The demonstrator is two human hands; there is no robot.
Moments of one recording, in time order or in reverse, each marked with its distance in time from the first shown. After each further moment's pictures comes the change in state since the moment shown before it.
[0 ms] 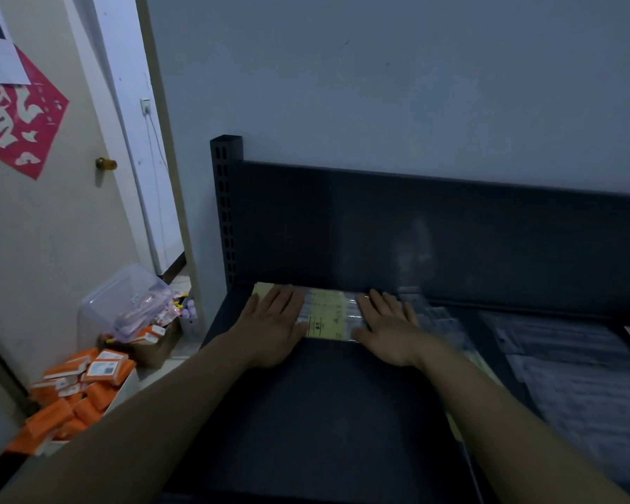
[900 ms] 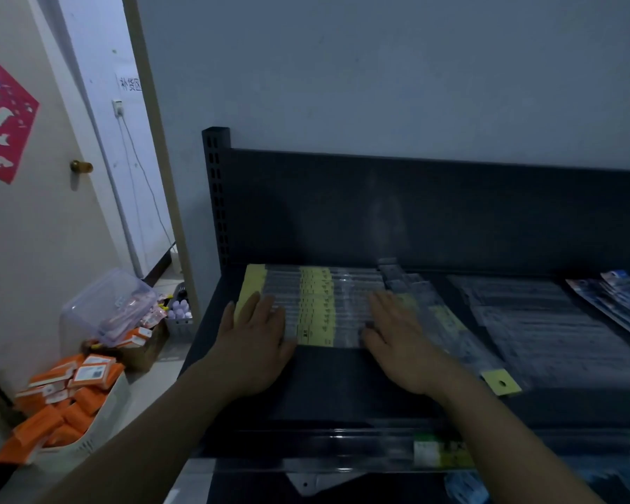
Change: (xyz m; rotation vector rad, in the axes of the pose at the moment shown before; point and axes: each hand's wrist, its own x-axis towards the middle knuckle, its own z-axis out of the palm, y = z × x) left_hand -0.102 0.028 0.000 0.004 0.081 -0.015; right_hand -0.119 -0.022 0.025 0.274 0.229 -0.066
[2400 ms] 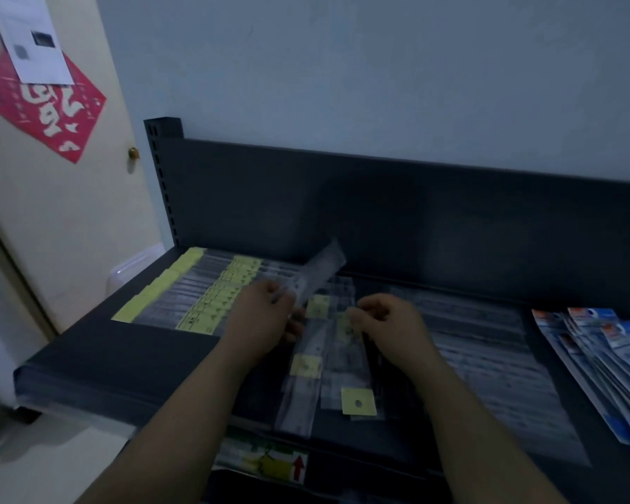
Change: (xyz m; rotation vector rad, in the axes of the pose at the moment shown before) left_hand 0.053 0.214 -0.022 -1.238 0.421 -0.466; right_hand 0.010 0.163 -0.072 0.633 0.105 0.065
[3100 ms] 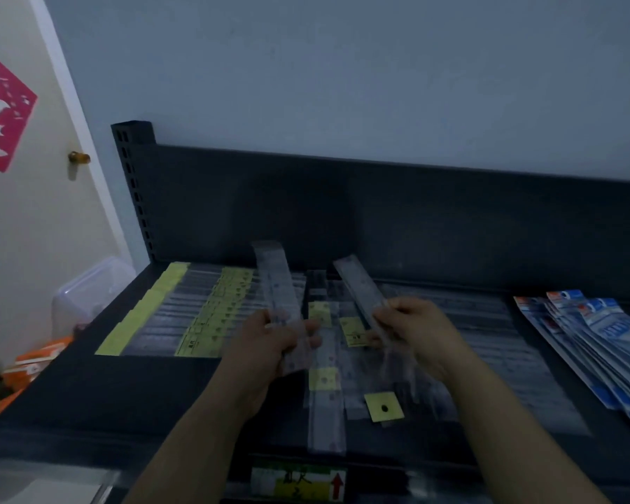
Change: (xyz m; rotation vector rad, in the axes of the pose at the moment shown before) left_hand -0.003 -0.018 -0.024 -0.471 -0.257 -0.210; right_hand -0.012 -0.023 -0.008 0.457 0.042 0.272
